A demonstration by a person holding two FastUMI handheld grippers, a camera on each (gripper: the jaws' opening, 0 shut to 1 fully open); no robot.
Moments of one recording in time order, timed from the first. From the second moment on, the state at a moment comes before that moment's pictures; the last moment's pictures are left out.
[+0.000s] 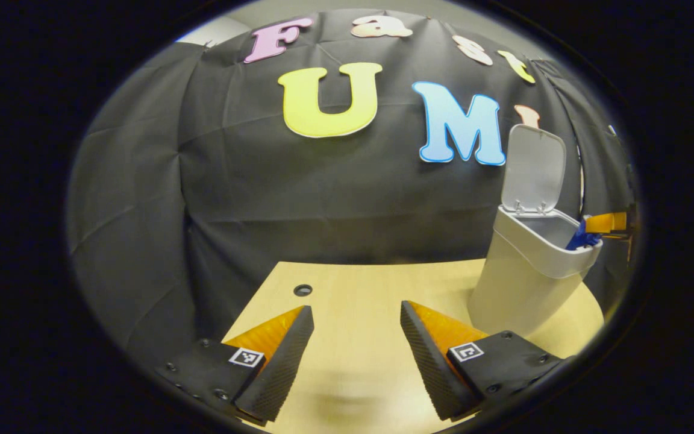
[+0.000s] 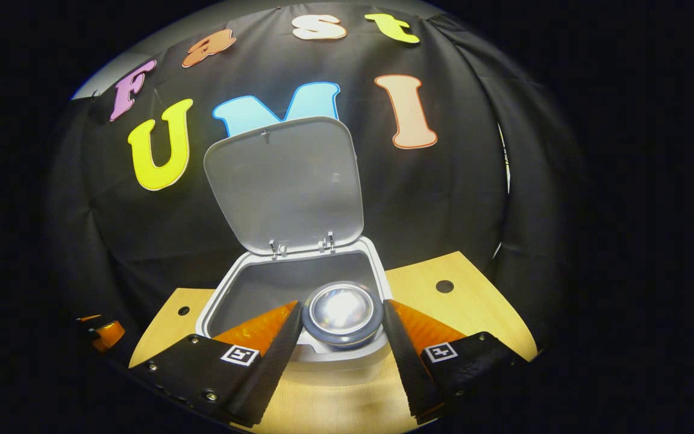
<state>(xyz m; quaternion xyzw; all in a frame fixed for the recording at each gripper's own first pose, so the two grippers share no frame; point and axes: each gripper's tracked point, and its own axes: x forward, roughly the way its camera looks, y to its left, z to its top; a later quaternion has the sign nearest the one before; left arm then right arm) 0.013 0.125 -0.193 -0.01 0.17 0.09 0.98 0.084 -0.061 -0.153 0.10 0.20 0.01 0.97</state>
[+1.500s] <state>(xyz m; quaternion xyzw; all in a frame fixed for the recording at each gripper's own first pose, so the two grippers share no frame) 0.025 0.097 -0.209 -0.02 0.18 0.05 0.98 0.161 -0.035 -0.025 0.08 0.05 0.03 1.00</state>
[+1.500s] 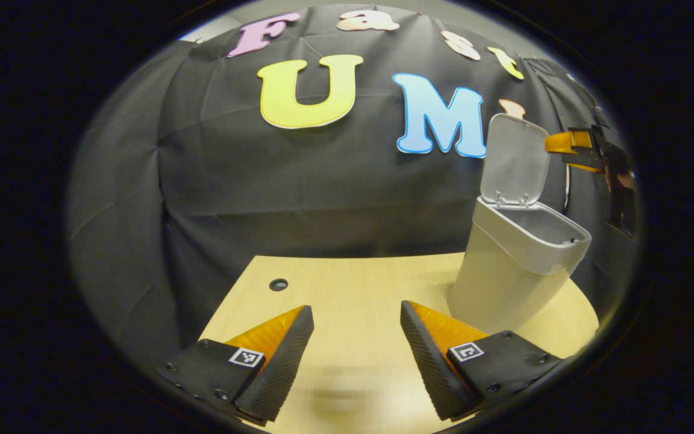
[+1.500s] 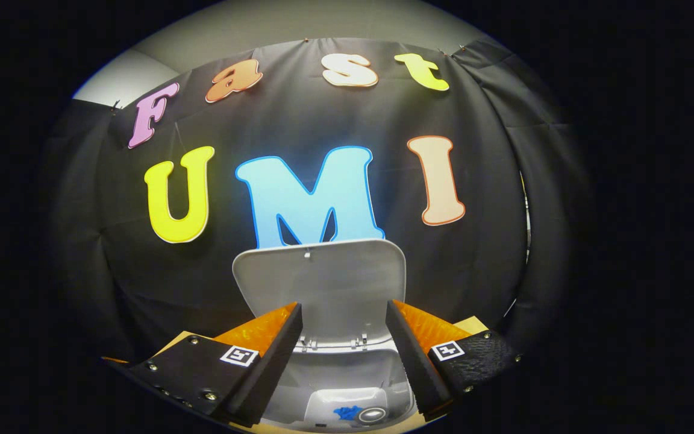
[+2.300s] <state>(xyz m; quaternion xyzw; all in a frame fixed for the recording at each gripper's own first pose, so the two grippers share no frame) 0.030 0.110 -0.232 -0.03 0.20 0.06 0.98 0.205 -0.027 0.035 0.08 -0.03 0.02 1.00</state>
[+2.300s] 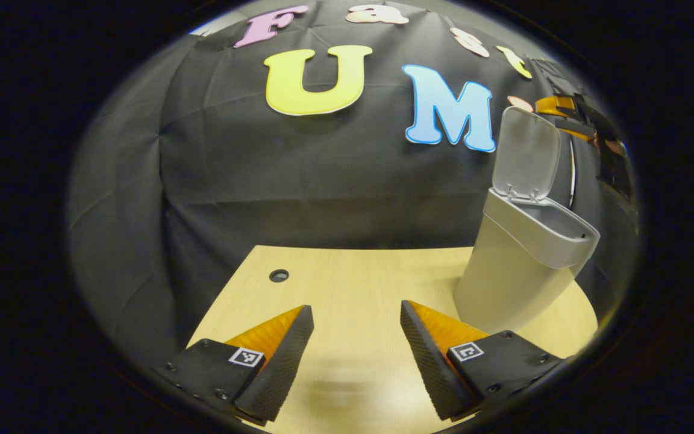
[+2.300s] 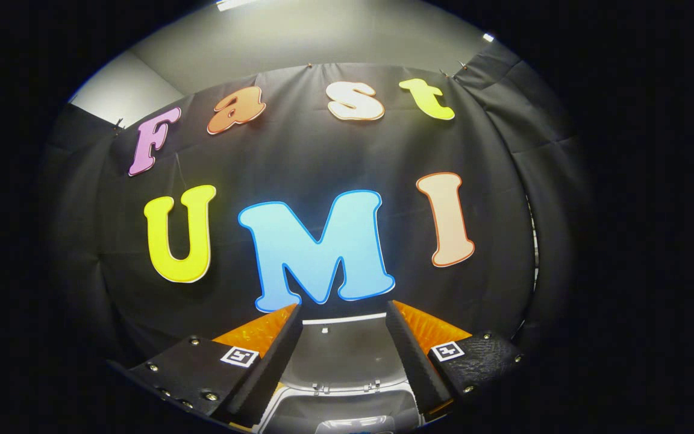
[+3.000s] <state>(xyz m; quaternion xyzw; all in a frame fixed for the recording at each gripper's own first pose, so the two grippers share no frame) 0.015 0.122 -0.228 -0.03 0.20 0.07 0.98 0.208 -0.027 0.027 0.04 -0.03 0.00 1.00</state>
